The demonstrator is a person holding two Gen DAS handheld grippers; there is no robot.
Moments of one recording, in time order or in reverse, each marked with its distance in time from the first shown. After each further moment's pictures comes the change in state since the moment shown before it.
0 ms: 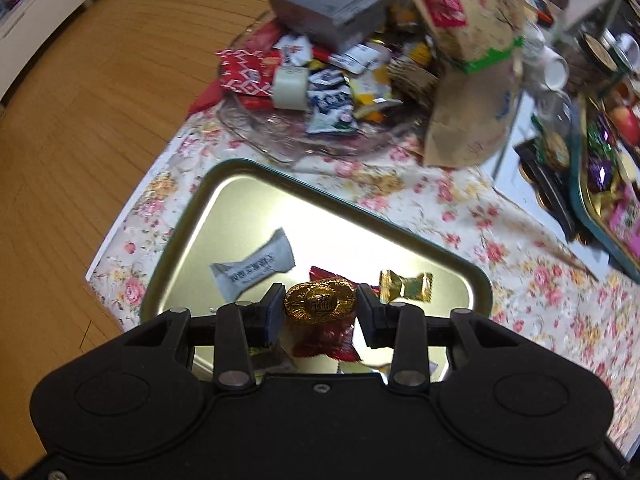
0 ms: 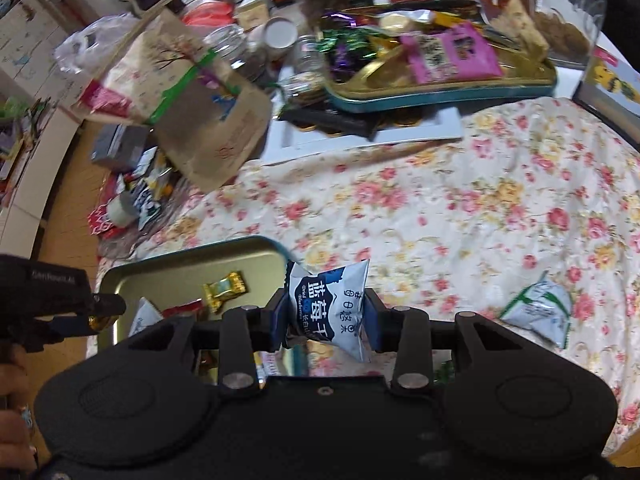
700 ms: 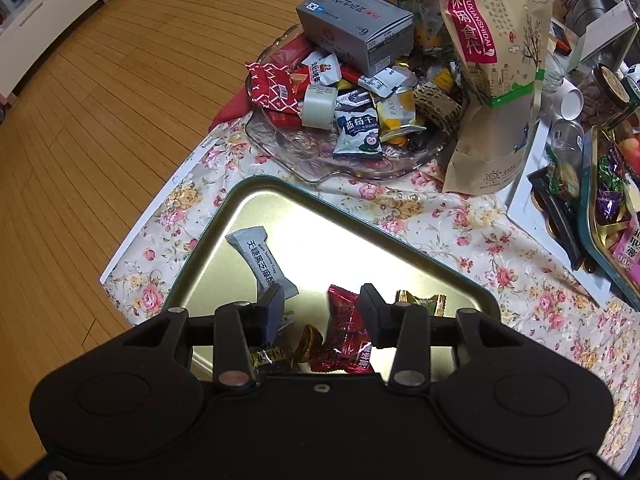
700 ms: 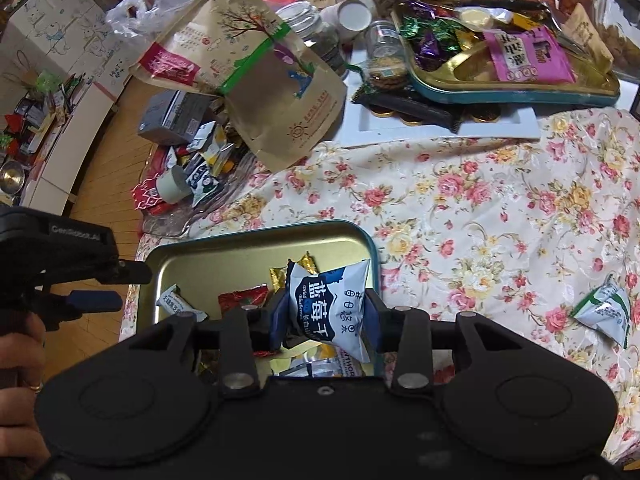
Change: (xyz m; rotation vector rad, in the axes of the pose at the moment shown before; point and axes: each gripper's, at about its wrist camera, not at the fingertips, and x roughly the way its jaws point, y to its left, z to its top) left arm -0.007 0.015 0.008 -0.042 -0.024 0.009; right arm 0.008 0.049 -0.009 -0.080 0.014 0.078
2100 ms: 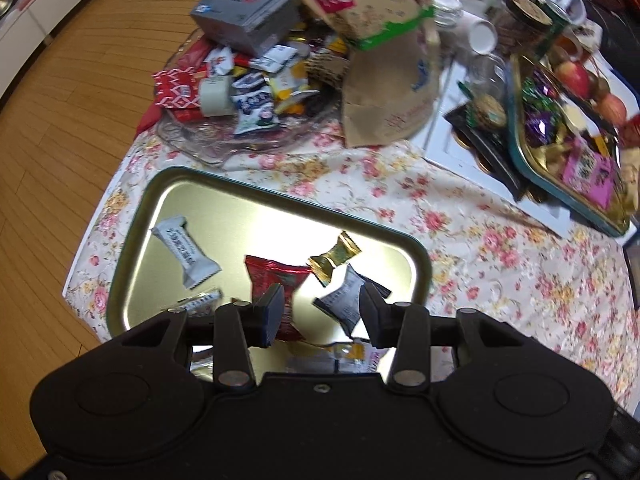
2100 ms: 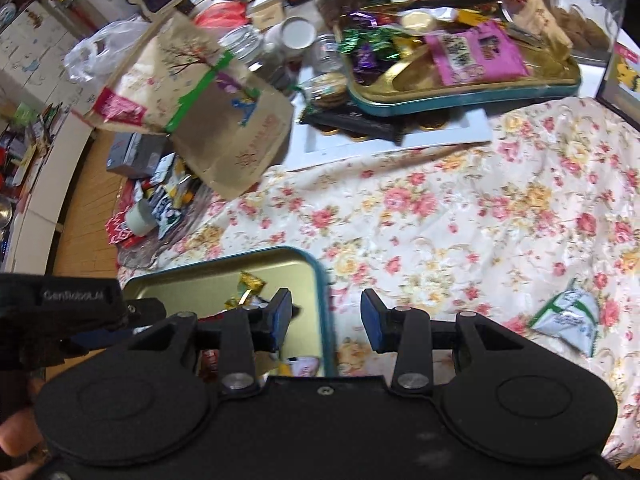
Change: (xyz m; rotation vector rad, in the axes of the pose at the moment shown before) left arm -0.010 -0.077 -0.036 0.210 0.013 -0.054; right arm -0.009 -0.061 0.015 0.127 -0.020 -0.057
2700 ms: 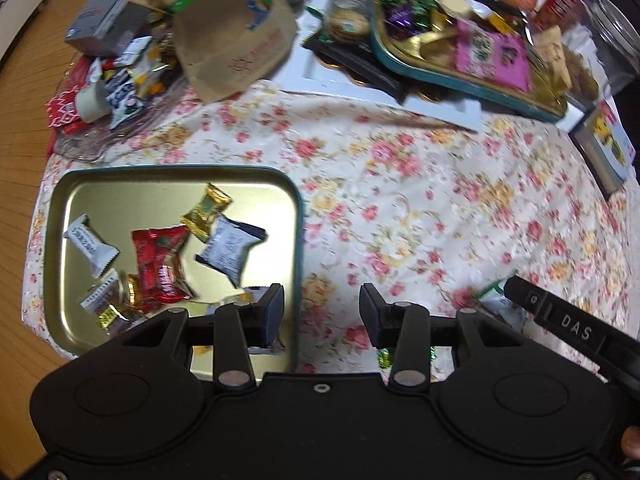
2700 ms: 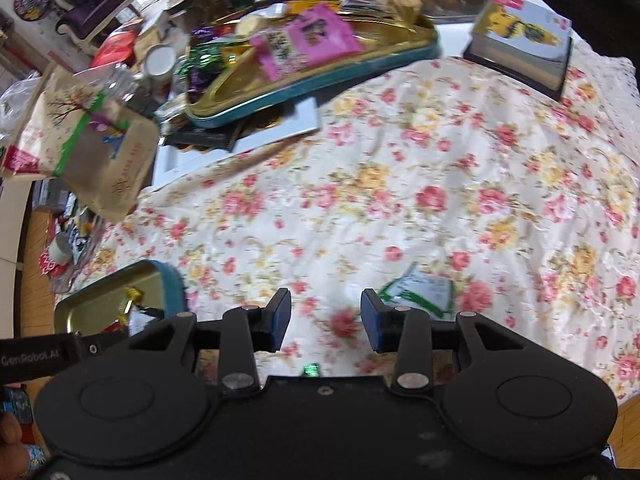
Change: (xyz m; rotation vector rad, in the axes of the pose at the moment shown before) left arm 0.009 -0.098 -0.048 0.260 0.081 -0.061; right arm -0.019 -0.126 -0.009 0.154 0.023 -0.120
